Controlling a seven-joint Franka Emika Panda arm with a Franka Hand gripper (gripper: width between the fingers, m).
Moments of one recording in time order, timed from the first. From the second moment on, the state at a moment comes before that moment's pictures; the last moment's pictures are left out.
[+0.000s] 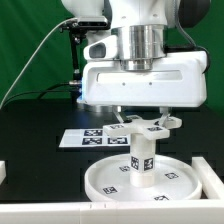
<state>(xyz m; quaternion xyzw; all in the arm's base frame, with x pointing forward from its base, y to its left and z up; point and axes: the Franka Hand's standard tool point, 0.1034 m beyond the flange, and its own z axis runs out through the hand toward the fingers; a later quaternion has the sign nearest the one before) 0.561 0.039 0.096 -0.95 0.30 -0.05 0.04</state>
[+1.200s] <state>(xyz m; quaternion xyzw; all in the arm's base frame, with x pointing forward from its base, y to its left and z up) 0.563 0.042 0.118 -0.89 0.44 -0.02 0.07</state>
